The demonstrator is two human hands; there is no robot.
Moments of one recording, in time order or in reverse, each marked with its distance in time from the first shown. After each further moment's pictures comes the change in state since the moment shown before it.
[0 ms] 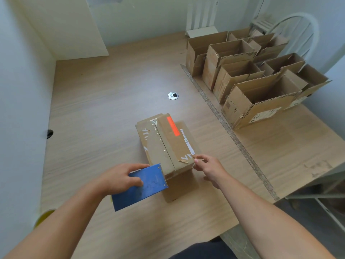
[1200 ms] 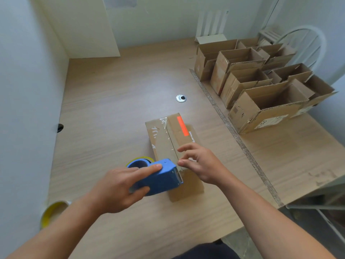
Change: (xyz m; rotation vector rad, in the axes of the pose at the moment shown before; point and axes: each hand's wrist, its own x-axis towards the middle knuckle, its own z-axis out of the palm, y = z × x) left_hand -0.043 -0.034 0.021 0.274 0.571 0.738; right_hand -0.054 -0.070 0.028 -0.468 -0.202 -0.630
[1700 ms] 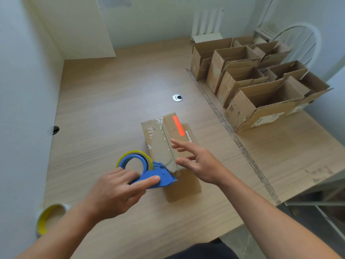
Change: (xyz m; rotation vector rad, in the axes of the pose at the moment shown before) left_hand -0.004 -0.006 0.016 0.329 0.145 0.266; right_hand -0.007 0.001 -0.007 0.203 -0.007 -0.086
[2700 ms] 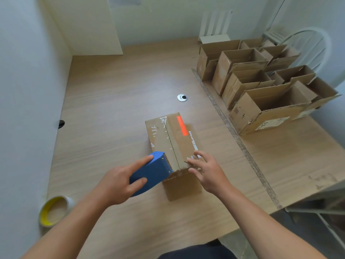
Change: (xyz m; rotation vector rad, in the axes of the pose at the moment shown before) left_hand -0.001 -0.003 0.014 -0.449 -0.245 -0.679; right_hand -0.019 0.082 0.013 -0.524 0.172 0.066
